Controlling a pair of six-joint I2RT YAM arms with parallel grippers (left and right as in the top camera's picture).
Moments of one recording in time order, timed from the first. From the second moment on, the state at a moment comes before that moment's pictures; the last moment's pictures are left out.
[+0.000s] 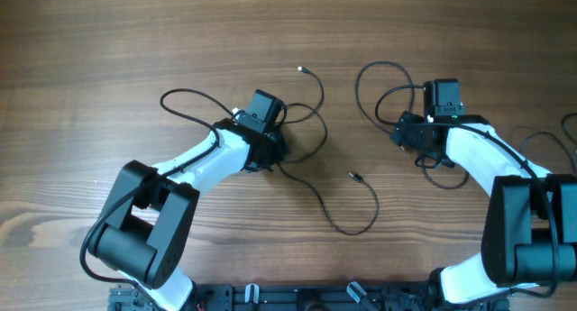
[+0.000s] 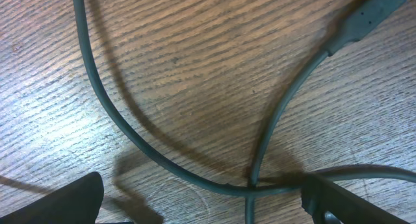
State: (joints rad) left arm -0.49 1.81 0.97 -0.42 0.12 -0.89; right arm 0.02 1.71 0.88 -0.44 0.11 0.48
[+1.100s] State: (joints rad) left arm -0.52 1.82 0.96 -0.29 -0.03 -0.89; right arm 0.02 1.58 0.92 -0.55 0.03 0.42
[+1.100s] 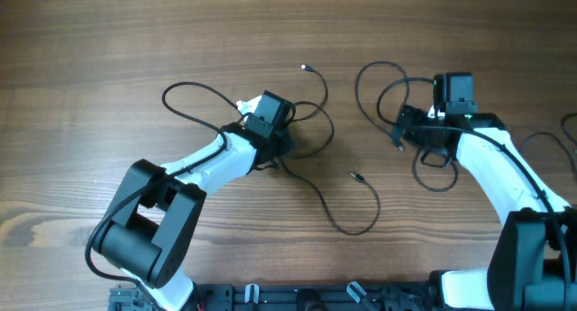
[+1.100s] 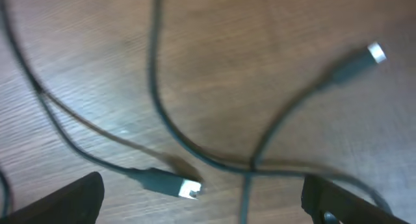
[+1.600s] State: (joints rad) left arm -0.52 1.82 0.96 -0.28 -0.03 -0.89; right arm 0.00 1.76 0.92 -0.32 -0.08 0.44
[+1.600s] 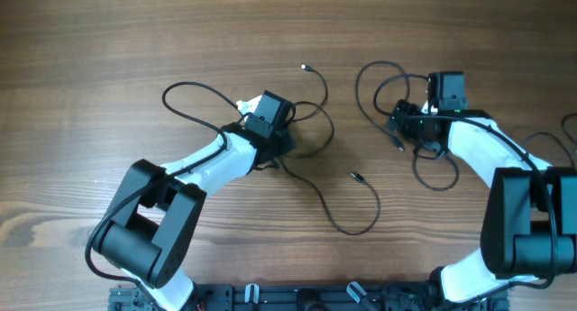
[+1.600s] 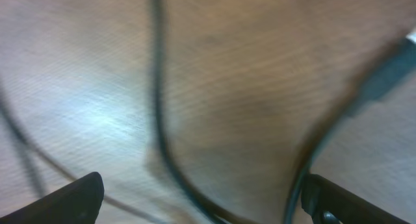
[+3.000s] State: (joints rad) left arm -0.52 1.82 0.97 -0.33 -0.05 -0.89; right arm 0.16 1.85 1.02 -0.39 -0.03 0.00
